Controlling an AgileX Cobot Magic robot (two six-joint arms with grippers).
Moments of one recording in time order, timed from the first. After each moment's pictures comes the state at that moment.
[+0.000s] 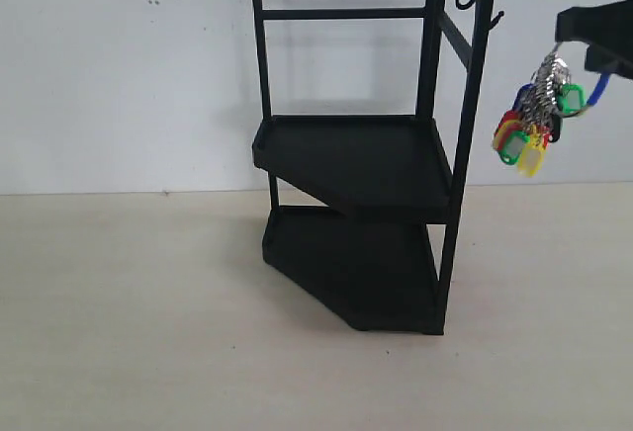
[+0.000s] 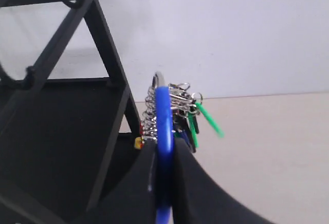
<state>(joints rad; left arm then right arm) 0.00 0.00 0.00 -0.14 0.29 0.09 -0.03 1.29 -1.11 0.22 0.35 -0.08</state>
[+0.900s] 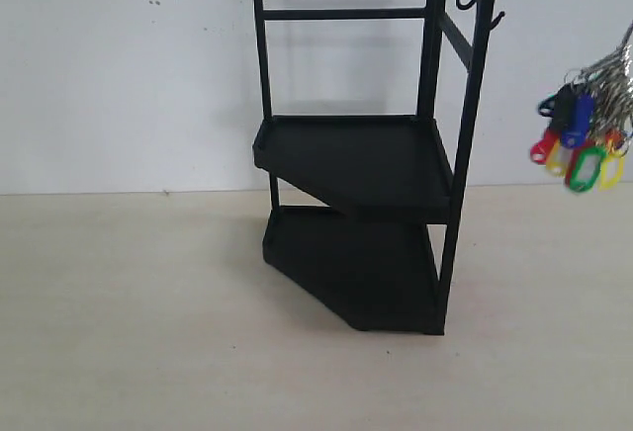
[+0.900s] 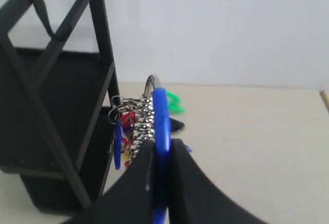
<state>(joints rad) 0.00 0.00 0.00 -0.14 0.29 0.09 0.06 1.00 -1.11 -0.17 0.65 0.21</state>
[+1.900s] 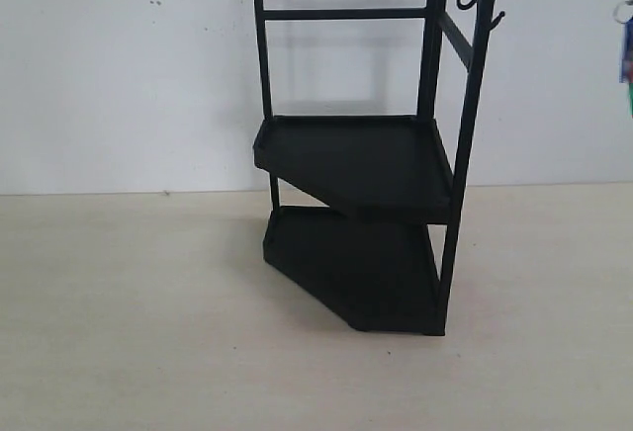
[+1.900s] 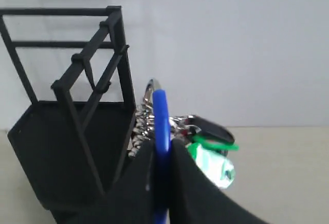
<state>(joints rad) 0.00 0.00 0.00 -0.14 0.29 0.09 0.13 0.86 -1.09 -0.28 0.59 0.37</state>
